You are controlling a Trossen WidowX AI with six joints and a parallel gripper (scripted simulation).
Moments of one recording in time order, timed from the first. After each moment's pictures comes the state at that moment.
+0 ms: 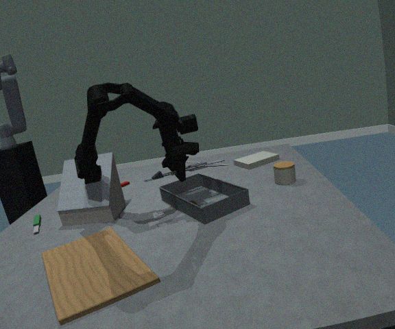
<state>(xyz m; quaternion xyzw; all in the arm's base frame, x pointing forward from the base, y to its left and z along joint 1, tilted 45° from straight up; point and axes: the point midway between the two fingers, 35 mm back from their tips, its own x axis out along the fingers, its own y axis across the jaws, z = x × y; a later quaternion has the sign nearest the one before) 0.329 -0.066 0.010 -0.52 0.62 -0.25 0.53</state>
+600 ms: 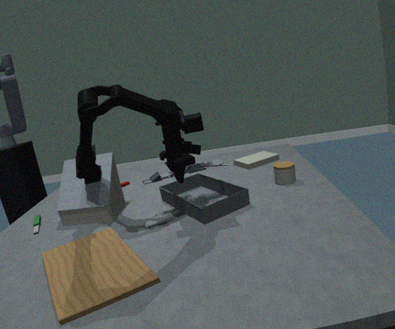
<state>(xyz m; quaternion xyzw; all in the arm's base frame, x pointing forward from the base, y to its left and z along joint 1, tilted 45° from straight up) 0.324 -0.074 0.016 -0.39 0.71 -0.14 0.57</state>
